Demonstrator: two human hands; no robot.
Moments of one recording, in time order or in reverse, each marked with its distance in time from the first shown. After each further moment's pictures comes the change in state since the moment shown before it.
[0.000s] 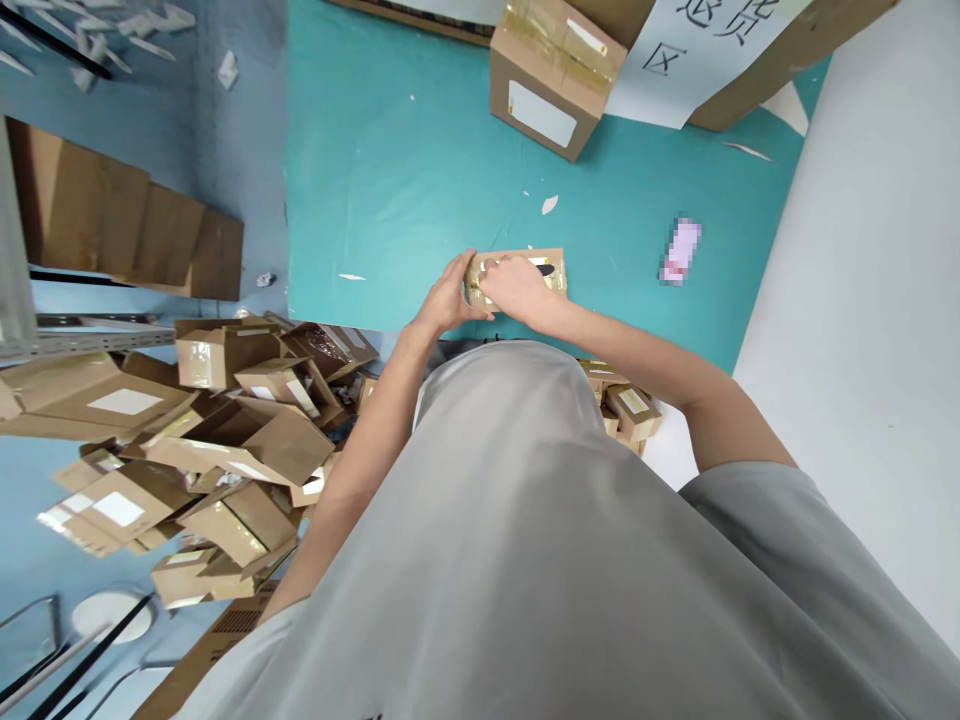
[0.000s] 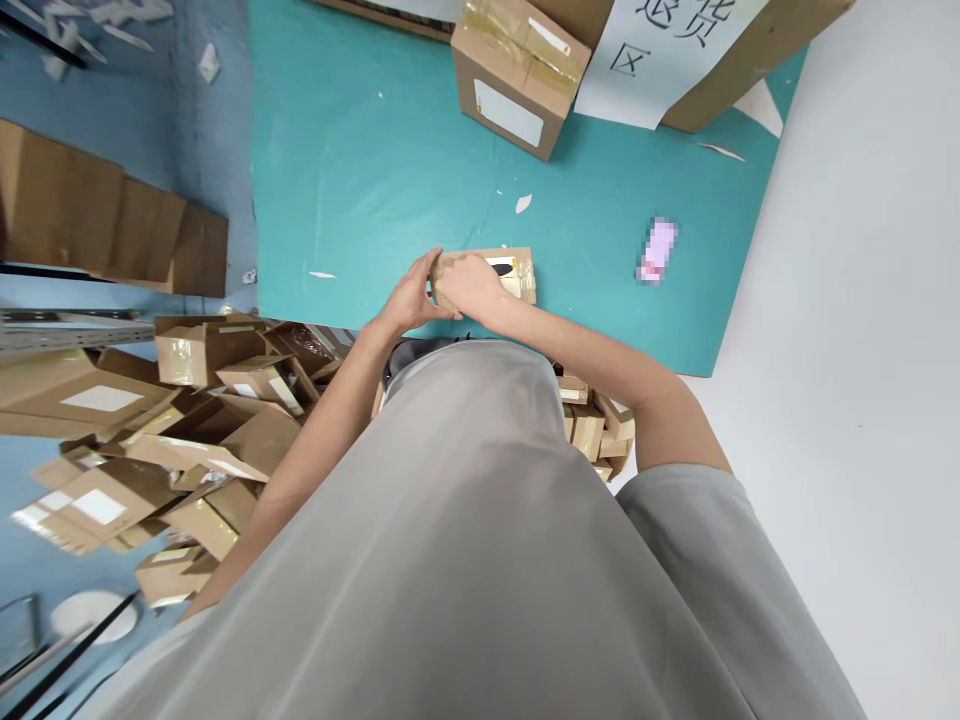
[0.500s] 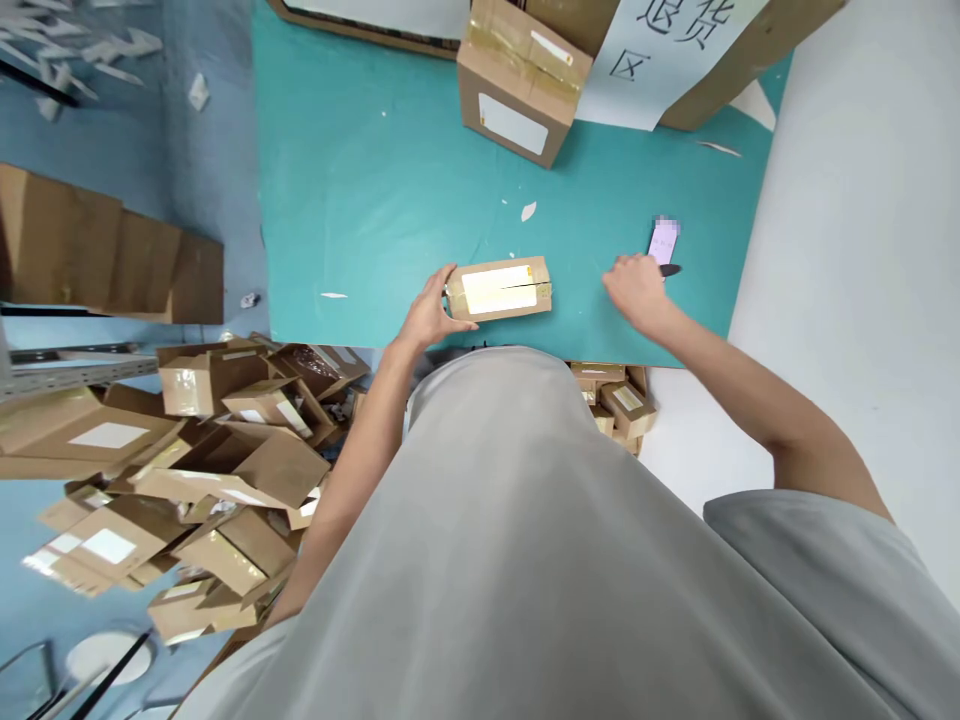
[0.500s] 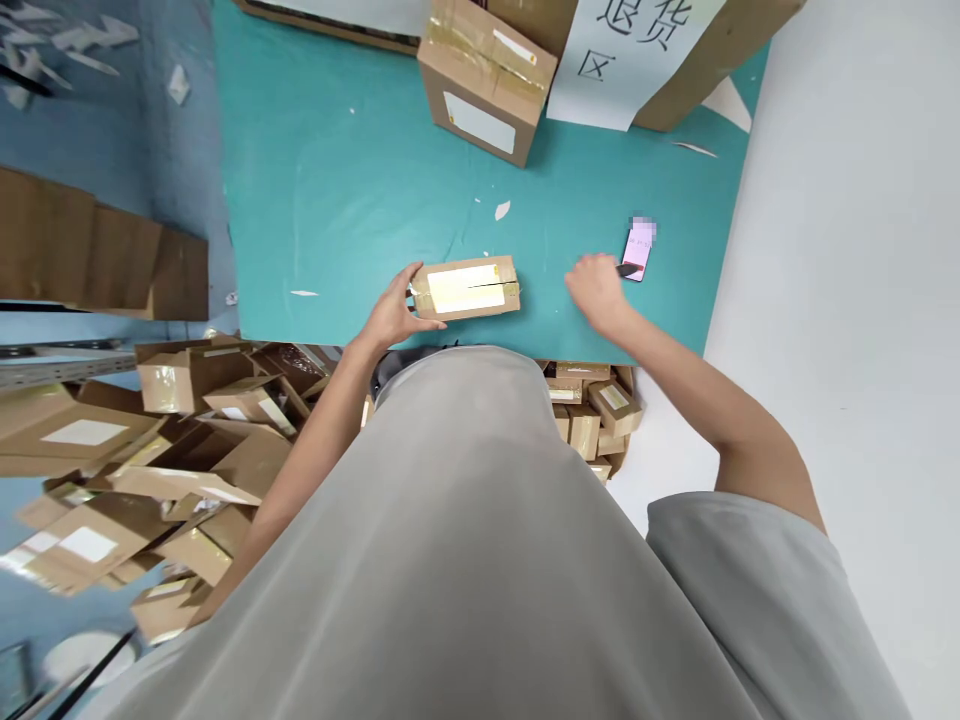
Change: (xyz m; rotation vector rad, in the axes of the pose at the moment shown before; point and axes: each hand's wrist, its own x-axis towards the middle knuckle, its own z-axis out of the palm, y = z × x) left_hand -0.007 0.003 -0.003 -0.014 0.007 -0.023; right_hand -0.153 0.159 0.036 -0.153 -0.133 0.599
